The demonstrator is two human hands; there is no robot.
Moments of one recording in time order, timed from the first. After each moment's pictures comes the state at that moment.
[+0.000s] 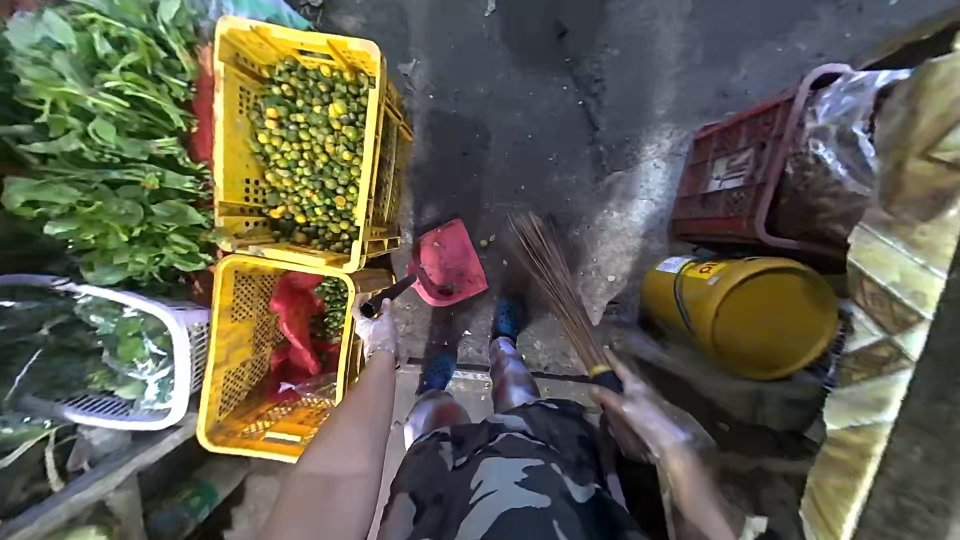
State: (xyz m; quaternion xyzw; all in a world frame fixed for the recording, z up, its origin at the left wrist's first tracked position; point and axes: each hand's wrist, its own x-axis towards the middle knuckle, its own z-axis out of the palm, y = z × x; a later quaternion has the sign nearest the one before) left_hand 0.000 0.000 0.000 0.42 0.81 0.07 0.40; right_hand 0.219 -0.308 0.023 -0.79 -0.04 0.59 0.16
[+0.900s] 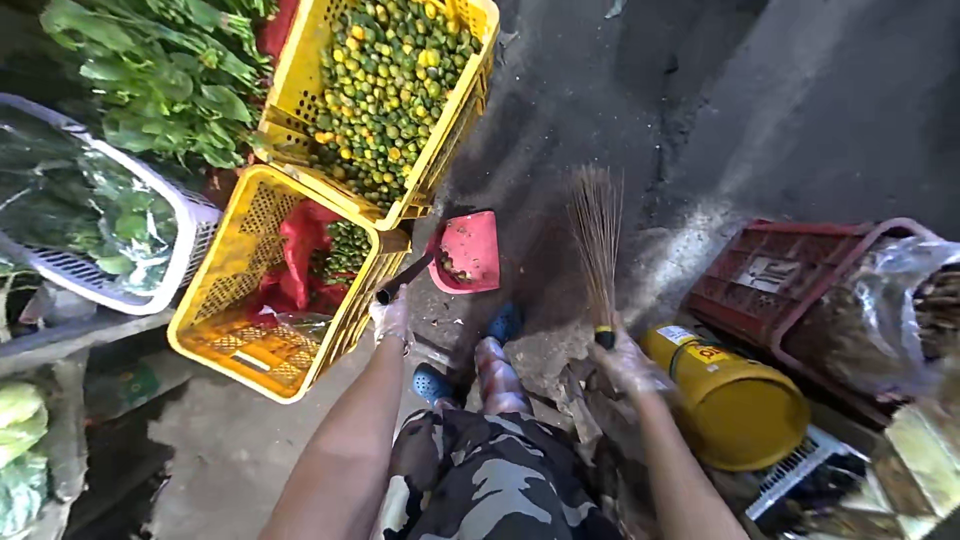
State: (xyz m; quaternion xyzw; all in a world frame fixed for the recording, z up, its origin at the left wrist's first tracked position) left_hand -0.022 0.015 -0.001 0.28 0.86 0.12 0.41; right_hand 0.277 -0.176 -0.041 -0.81 -0.20 0.56 -0.03
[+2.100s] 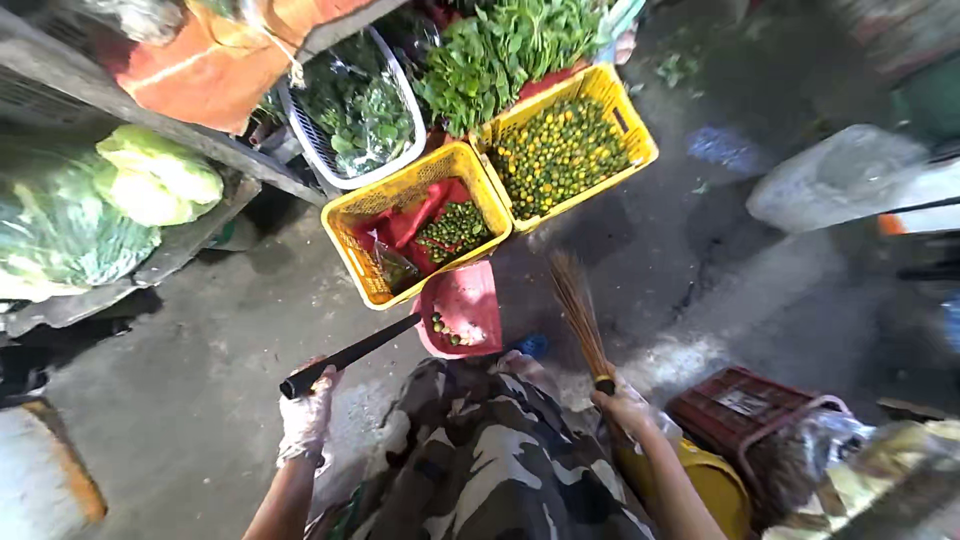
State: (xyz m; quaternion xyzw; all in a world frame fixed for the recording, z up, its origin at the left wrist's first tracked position) left_hand -0.380 -0.273 0.135 0.18 0.84 0.40 0.33; right_hand 0.122 -0.180 0.087 -0.73 -0.41 0.53 -0.13
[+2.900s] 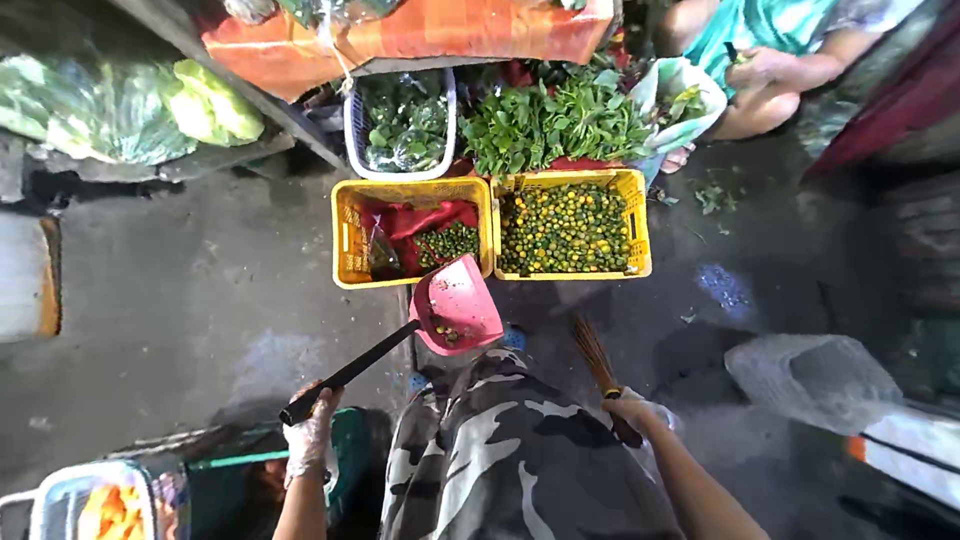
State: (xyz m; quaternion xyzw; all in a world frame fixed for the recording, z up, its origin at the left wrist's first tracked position) left_hand -0.129 -0.165 0.221 -0.07 0.85 0.48 0.21; right_hand 0.047 0.175 0.410 -0.59 -0.49 0.49 -0.42
